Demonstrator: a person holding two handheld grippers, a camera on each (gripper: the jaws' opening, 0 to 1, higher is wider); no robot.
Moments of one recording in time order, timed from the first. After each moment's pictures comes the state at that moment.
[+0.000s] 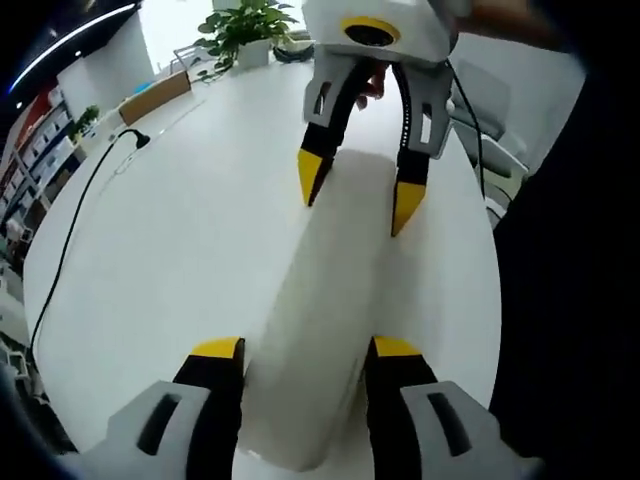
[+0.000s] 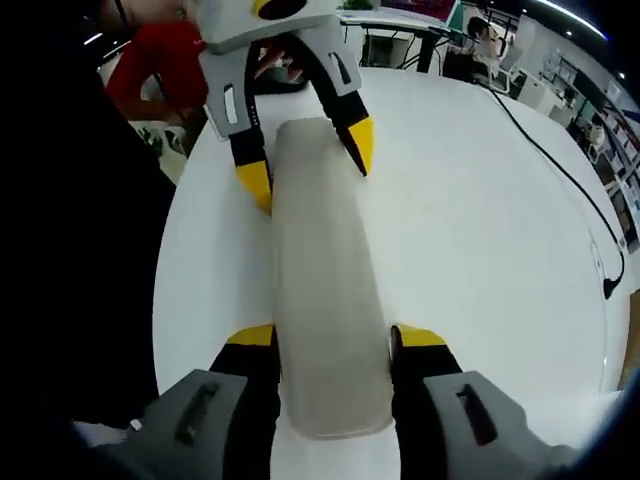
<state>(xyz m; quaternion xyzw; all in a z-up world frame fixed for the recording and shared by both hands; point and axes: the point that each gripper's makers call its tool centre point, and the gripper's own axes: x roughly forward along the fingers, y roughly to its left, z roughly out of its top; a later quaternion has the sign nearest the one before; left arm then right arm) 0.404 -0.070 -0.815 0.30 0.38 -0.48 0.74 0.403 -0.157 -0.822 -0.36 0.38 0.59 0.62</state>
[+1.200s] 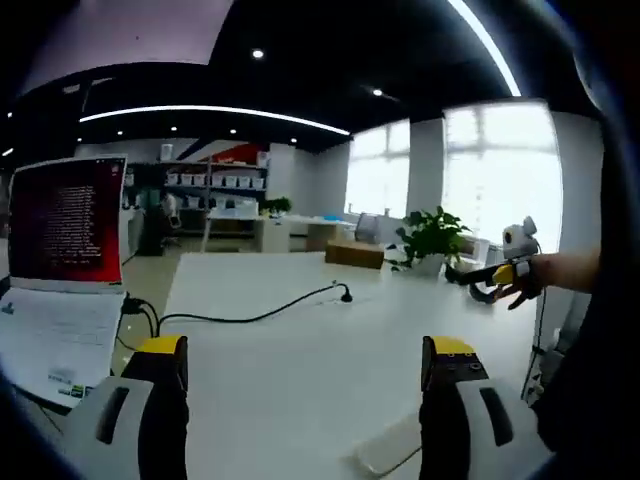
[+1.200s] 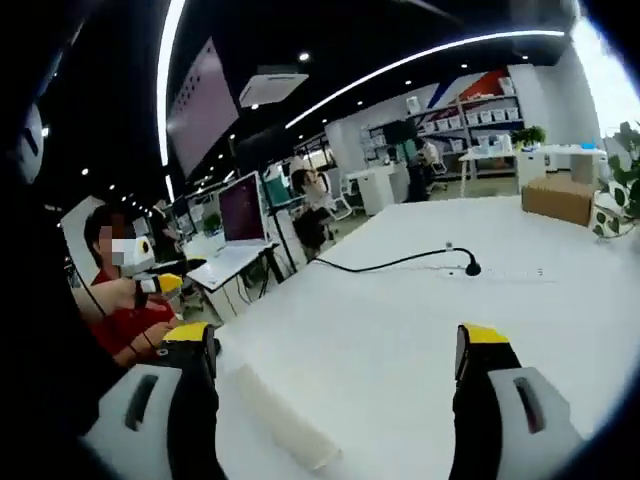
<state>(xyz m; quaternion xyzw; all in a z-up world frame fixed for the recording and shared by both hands) 0.448 0.097 -0.598 -0.06 0.08 -0.18 0.98 0.498 -0.246 -0.610 0.12 0.18 0.38 0.90</state>
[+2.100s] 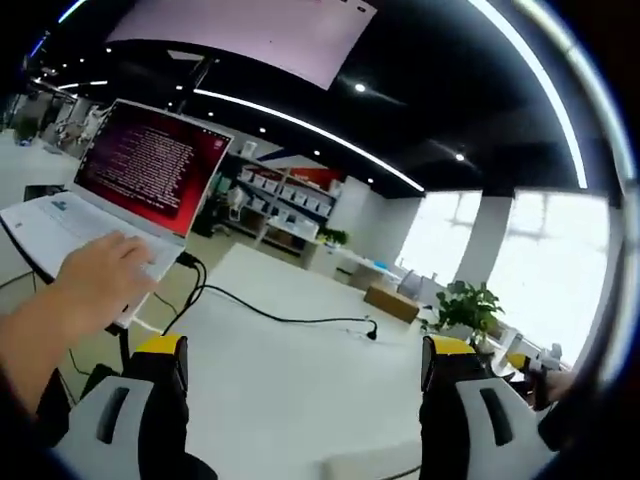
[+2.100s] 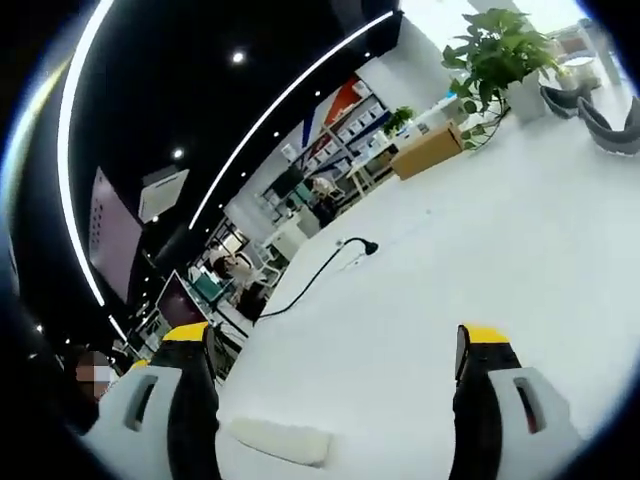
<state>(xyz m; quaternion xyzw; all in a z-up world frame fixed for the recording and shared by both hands) 0.419 0.123 -0.618 -0.20 0.07 -0.07 0.98 0.482 -0.354 -0.675 0.32 0.19 0.19 0.91</state>
